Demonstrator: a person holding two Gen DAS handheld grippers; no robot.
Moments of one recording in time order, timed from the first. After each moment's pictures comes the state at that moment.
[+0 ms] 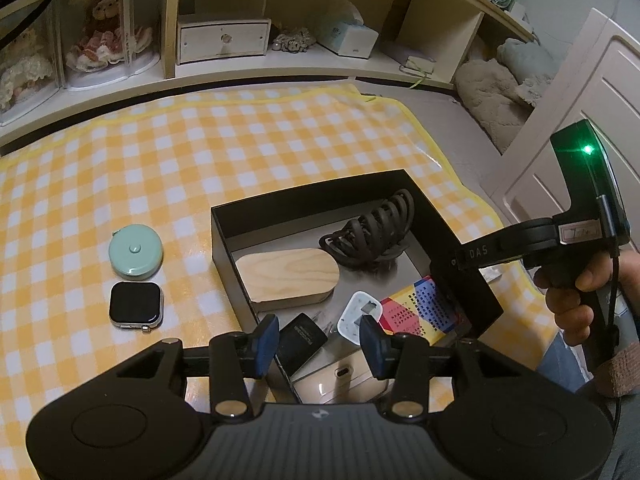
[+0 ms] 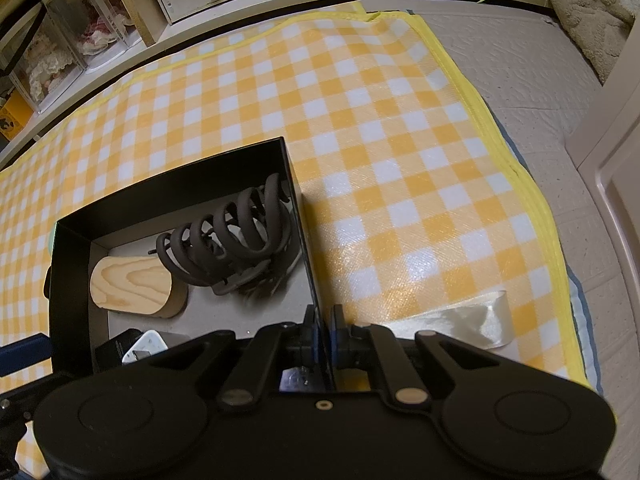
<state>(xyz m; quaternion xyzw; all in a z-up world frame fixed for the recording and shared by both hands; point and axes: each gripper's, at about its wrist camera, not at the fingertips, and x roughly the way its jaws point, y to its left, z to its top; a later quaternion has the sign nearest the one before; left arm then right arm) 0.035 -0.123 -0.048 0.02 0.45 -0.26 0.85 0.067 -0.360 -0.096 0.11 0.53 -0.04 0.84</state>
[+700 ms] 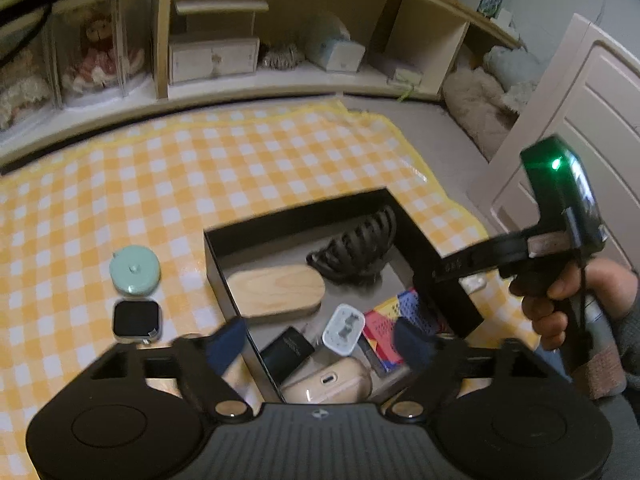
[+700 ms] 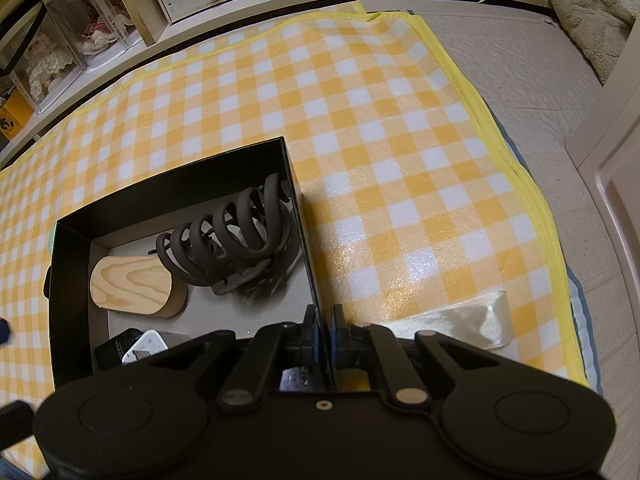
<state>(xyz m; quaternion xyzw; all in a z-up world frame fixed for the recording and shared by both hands) 0.024 -0.124 -0.027 0.02 0.43 -0.27 0.86 0.067 -0.360 -0.096 0.11 0.53 -0.04 0.84</state>
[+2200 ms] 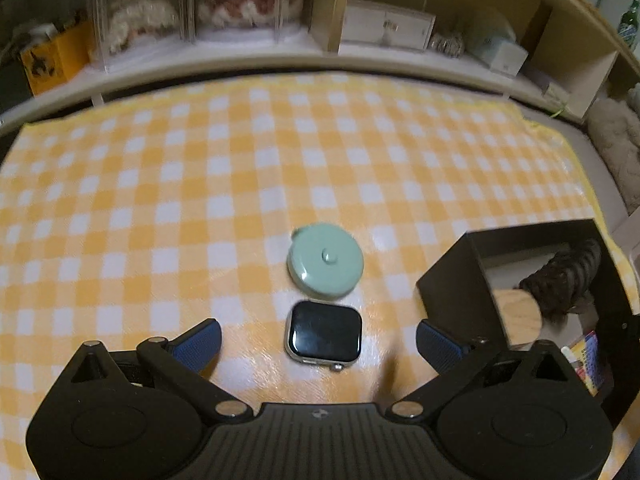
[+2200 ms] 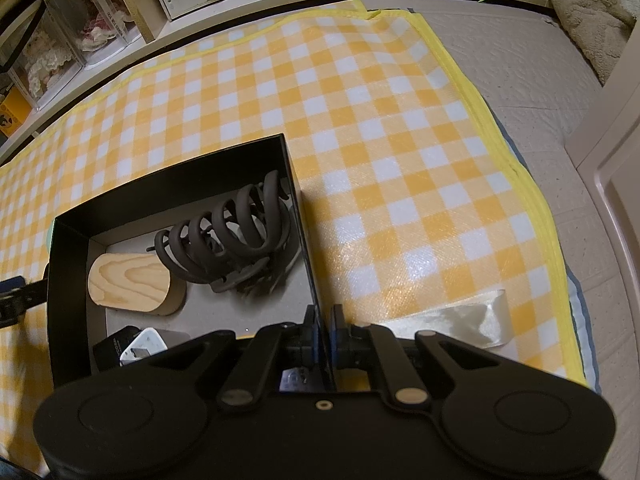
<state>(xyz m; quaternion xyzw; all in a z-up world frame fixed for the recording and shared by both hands) 0.112 -0.041 -0.093 0.00 0.48 -0.11 0.87 0.068 -0.358 -0.095 0.11 0.53 -0.05 0.84</state>
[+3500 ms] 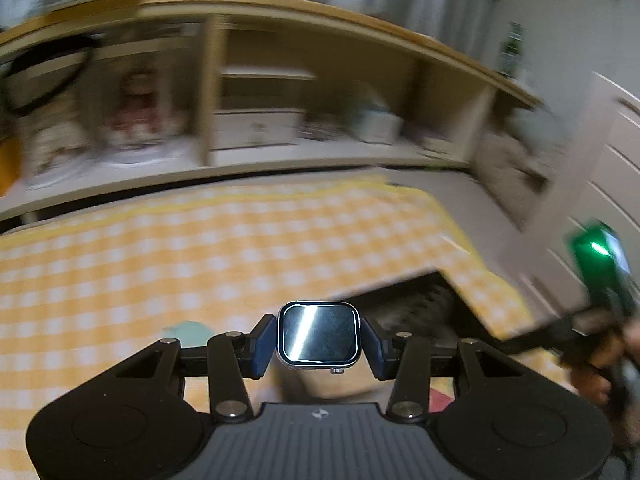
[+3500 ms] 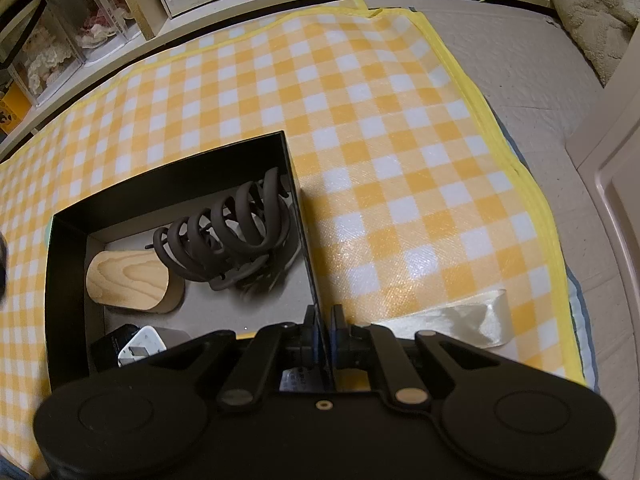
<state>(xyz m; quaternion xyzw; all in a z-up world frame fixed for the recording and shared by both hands) 0.054 -0.102 -0.019 0.00 0.34 -0.26 0.90 0.069 -0.357 -0.096 0.11 0.54 -0.05 0.84</state>
